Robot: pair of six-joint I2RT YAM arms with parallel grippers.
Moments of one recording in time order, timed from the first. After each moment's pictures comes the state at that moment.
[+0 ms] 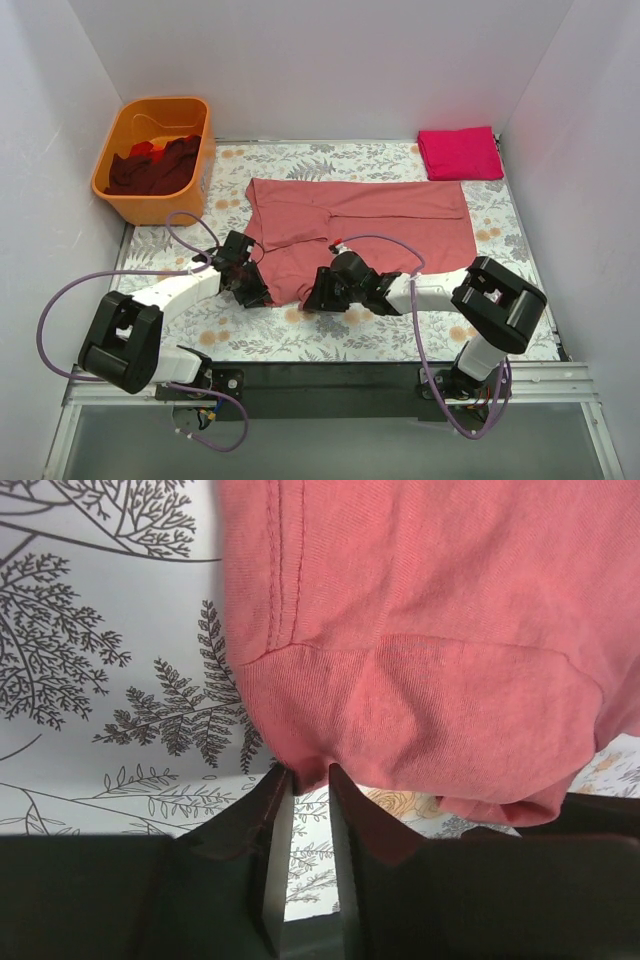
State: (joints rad) left arm -0.41 1.34 0.63 -0.50 0.13 -0.88; right arm 1.00 1.63 0.69 0.19 -0.12 0.97
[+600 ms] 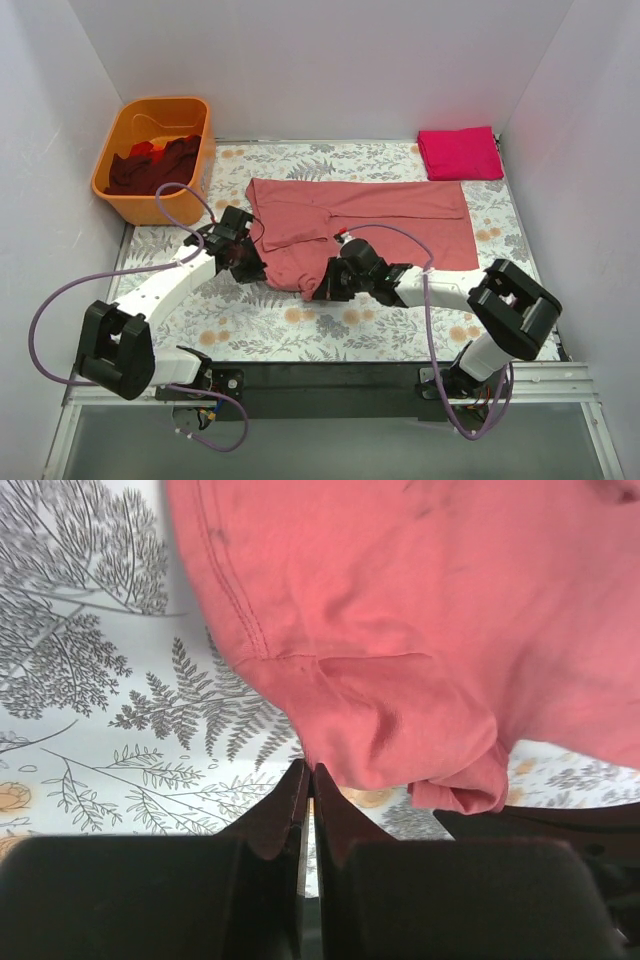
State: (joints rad) left arm -0.42 1.31 0.82 -0.66 0.04 -0.85; right arm 0.95 1.59 0.72 0.16 -0.18 0.92
